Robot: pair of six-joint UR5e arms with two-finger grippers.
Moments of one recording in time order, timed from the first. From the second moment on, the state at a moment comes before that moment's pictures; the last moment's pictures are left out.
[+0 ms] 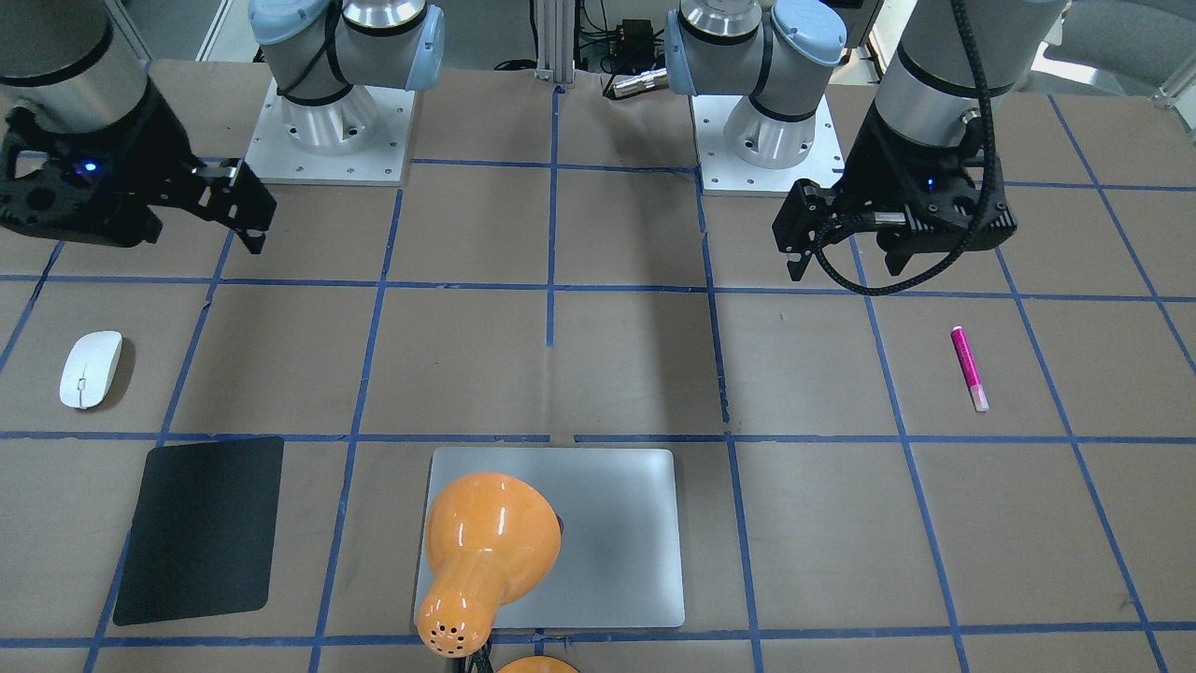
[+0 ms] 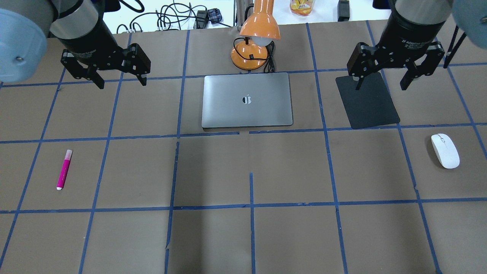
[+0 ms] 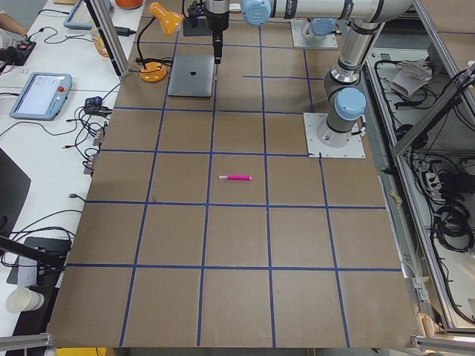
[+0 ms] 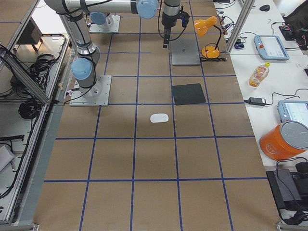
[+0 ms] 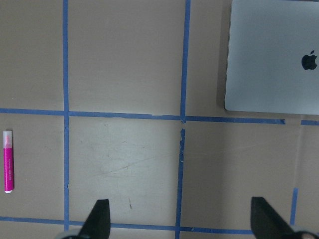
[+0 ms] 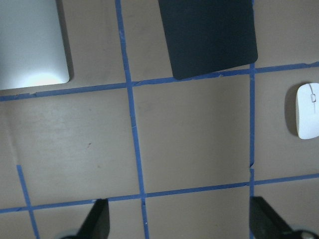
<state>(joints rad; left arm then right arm) -1.52 -1.60 -1.55 -1.52 1.60 -0.03 1.42 -1.53 1.52 -1.48 -1.60 -0.05</state>
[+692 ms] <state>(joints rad) -1.16 -1.63 -1.69 -1.46 1.59 0.36 1.02 -1.37 1.73 -1.96 -1.60 -0.59</state>
